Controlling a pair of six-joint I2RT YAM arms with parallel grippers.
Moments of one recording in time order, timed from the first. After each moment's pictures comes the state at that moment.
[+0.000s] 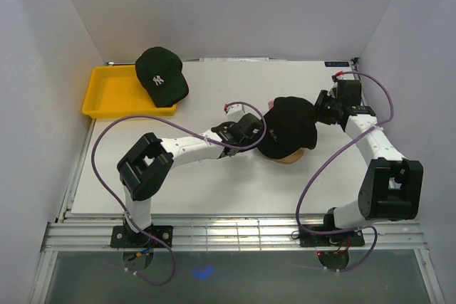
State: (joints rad) left arm -0.94 1.86 1.27 -0.23 -0.38 -1.04; right arm 0.01 1.45 1.05 -0.38 -0.21 0.29
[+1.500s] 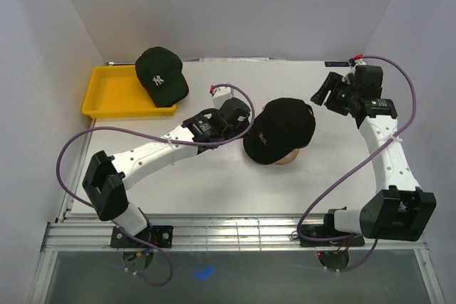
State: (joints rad) left arm -0.94 1.57 1.36 -0.52 -0.44 -0.94; right arm -0.03 1.31 1.24 -0.59 -0.25 0.34
